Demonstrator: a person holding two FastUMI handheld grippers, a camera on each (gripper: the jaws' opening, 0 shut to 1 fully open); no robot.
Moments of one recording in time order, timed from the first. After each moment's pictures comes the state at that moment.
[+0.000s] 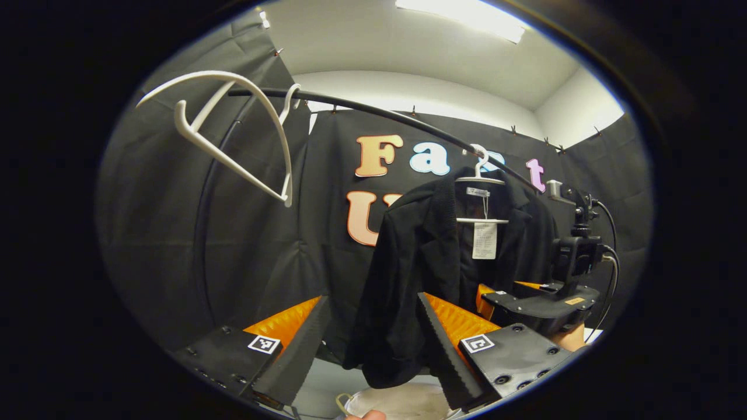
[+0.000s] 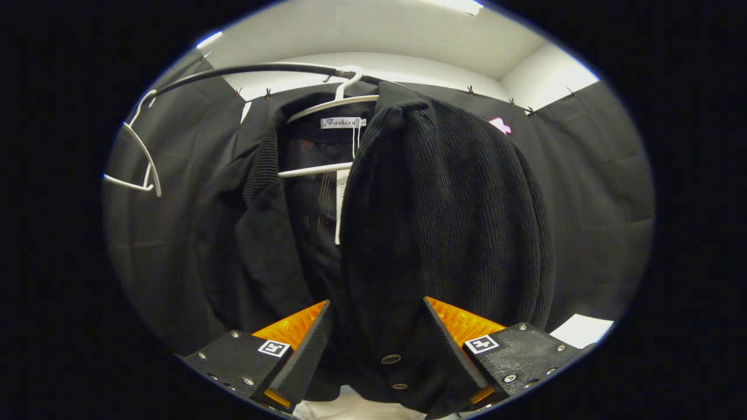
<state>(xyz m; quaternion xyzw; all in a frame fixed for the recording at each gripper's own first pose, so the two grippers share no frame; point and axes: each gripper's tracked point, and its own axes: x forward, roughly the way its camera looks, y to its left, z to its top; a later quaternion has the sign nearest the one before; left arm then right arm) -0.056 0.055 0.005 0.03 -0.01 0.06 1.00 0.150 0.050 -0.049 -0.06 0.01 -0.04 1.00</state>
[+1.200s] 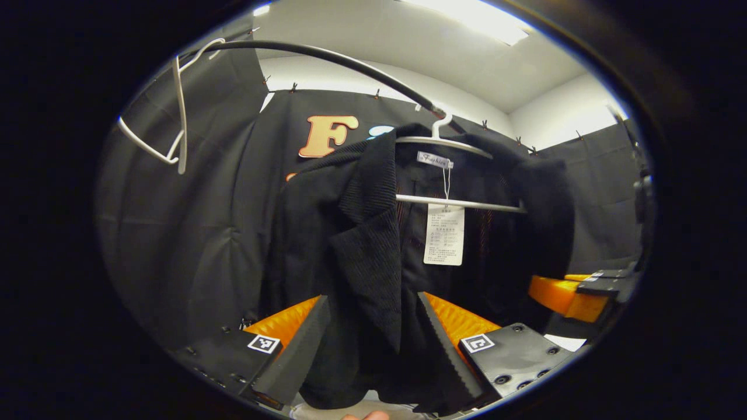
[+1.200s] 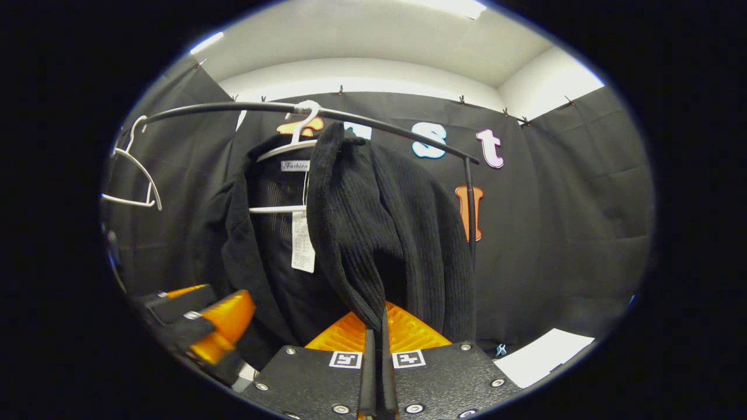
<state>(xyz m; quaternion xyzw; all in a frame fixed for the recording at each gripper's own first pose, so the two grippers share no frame) 0.108 -0.074 -0.043 0.00 -0.01 -0.05 1.00 0.087 -0.013 0.012 -0.06 -0.01 -0.04 1.00</state>
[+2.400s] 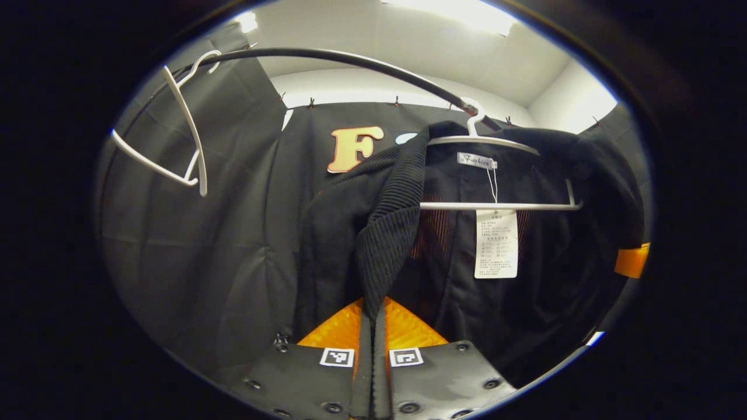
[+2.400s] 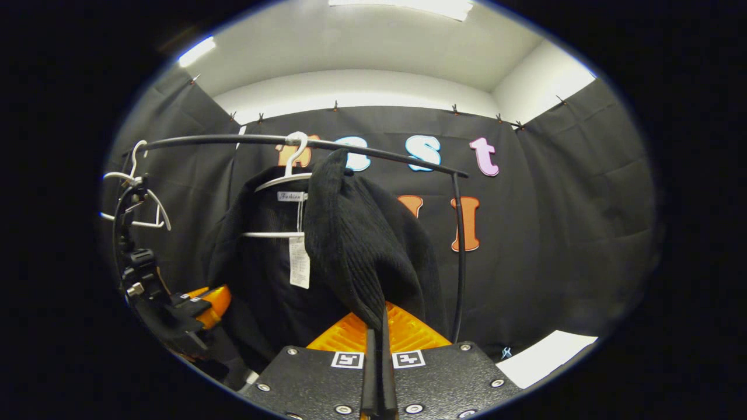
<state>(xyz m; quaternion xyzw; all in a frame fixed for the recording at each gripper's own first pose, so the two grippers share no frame) 0.116 -0.008 -0.011 0.05 -0.04 0.05 1.00 0.060 -0.039 0.046 -0.04 -0.04 -0.04 1.00</state>
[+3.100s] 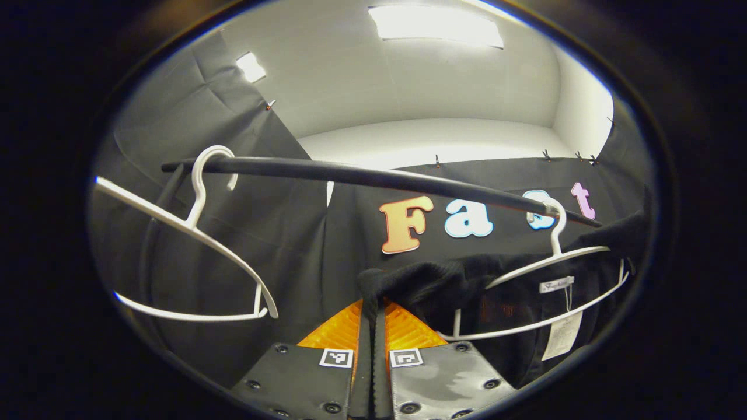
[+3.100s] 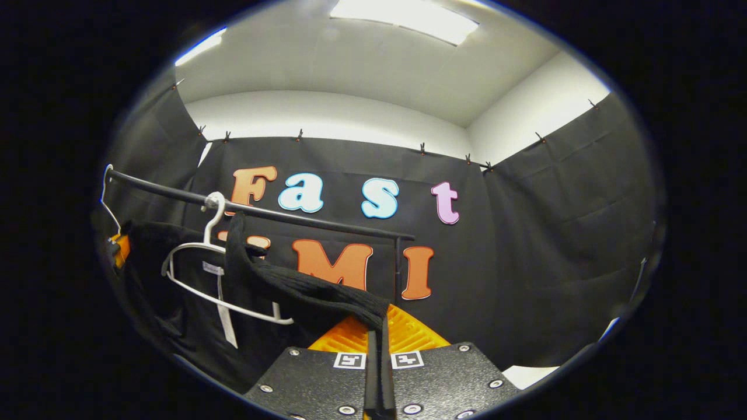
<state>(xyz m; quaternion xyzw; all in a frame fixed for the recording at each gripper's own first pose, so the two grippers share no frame) 0.127 0.067 0.172 0.10 -0.20 0.15 0.96 0.090 -0.142 0.183 -0.08 -0.12 -0.13 0.98</state>
